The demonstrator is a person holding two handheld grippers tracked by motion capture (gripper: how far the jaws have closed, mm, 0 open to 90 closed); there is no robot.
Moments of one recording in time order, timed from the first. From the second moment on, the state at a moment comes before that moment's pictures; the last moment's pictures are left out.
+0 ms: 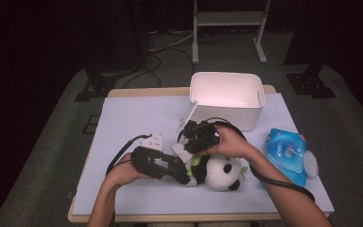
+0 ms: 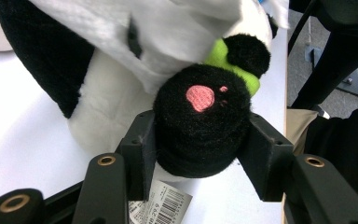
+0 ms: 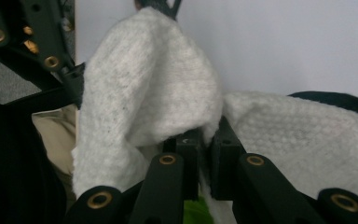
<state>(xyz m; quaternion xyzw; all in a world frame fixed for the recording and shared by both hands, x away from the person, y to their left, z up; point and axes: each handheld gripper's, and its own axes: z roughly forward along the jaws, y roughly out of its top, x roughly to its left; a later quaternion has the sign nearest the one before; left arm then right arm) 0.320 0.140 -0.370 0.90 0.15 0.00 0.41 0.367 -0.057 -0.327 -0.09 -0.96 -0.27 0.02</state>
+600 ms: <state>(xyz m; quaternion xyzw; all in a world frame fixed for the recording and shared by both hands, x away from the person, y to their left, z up) 0.322 0.141 -0.370 0.90 0.16 0.00 0.42 0.348 -0.053 -0.314 -0.06 -0.95 -0.29 0.02</state>
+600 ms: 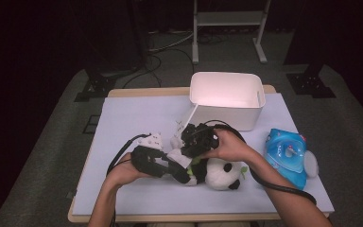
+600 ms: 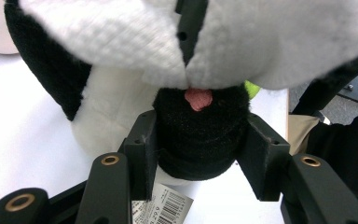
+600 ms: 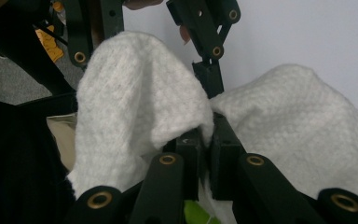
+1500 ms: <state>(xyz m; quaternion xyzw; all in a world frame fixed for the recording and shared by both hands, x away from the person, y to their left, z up) 0.321 0.137 -0.370 0.90 0.15 0.00 0.41 0.331 -0.114 -0.329 -0.10 -0.95 -0.28 0.02</state>
